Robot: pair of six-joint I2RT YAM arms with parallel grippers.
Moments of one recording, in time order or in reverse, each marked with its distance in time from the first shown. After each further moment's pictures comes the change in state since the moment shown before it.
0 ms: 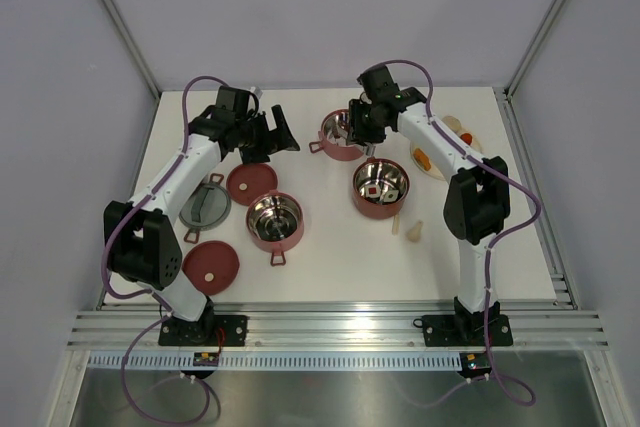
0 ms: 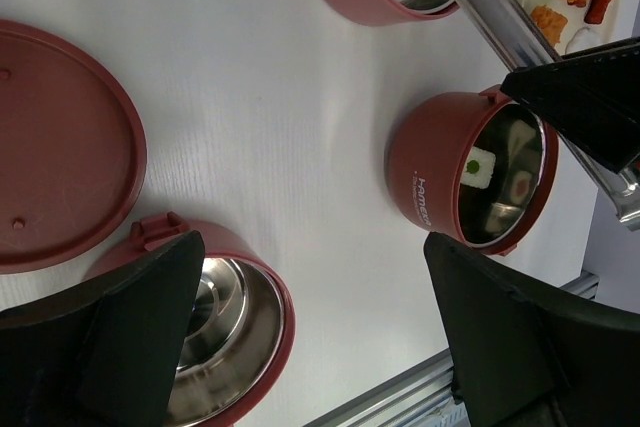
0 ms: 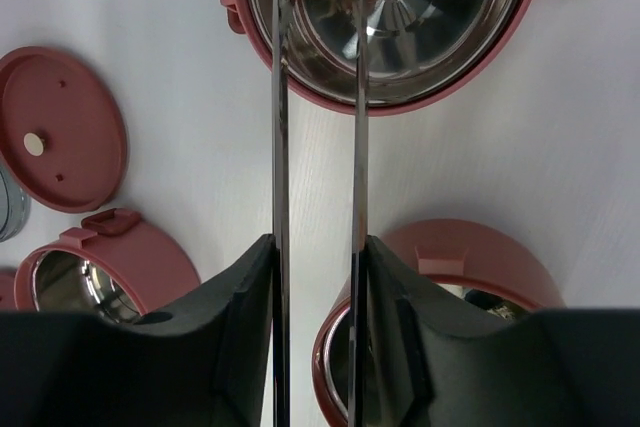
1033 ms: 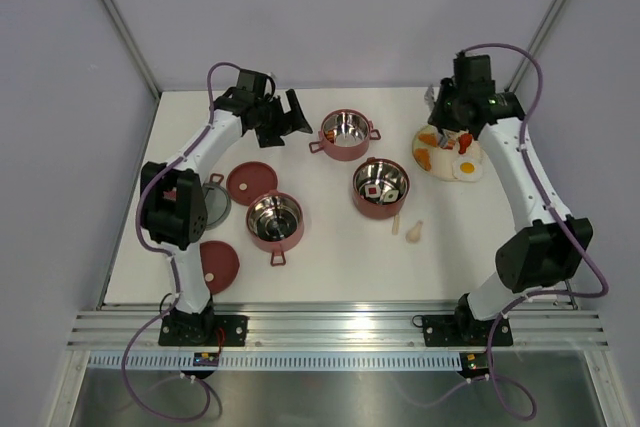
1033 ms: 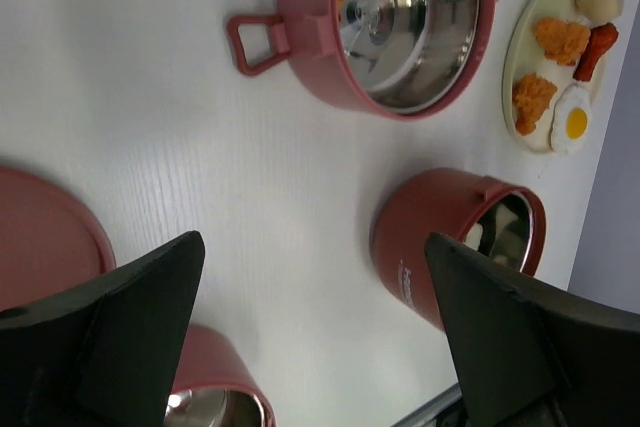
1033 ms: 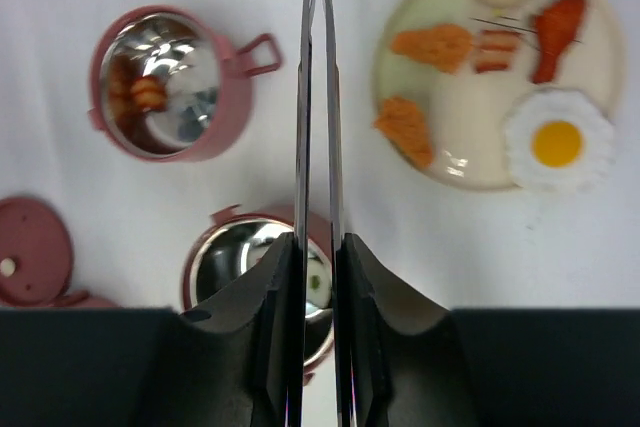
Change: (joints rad) left arm 0.000 0.285 0.248 0.026 0.028 -0.029; right arm -0.229 -0.410 -0.176 -0.018 0.175 -0.015
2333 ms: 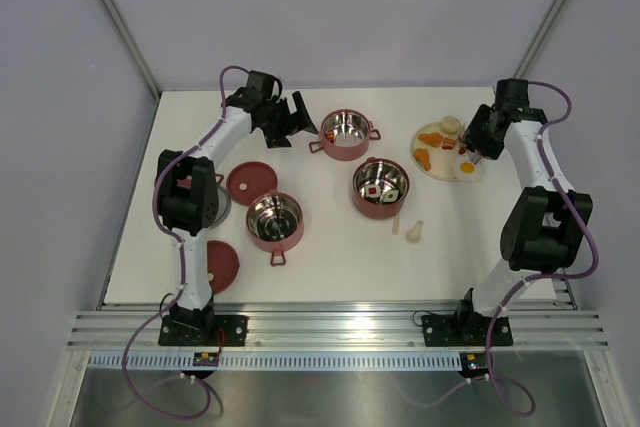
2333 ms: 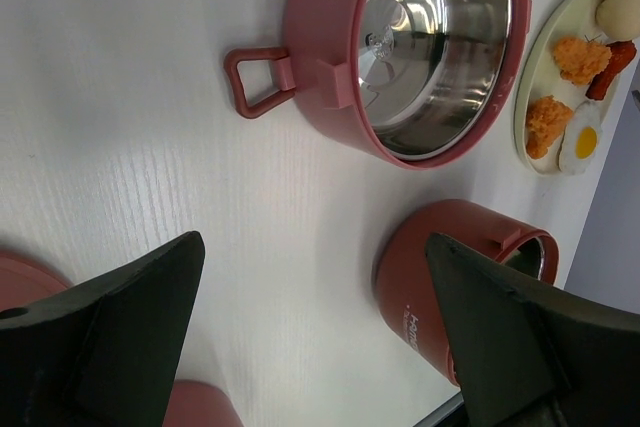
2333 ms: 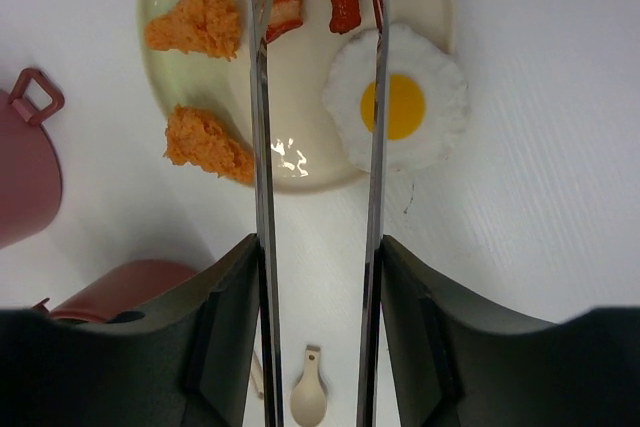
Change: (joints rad) left arm 0.000 0.199 0.142 0.016 0.039 -0.027; right arm -0.370 0.063 -0.248 0.078 -0.088 0.003
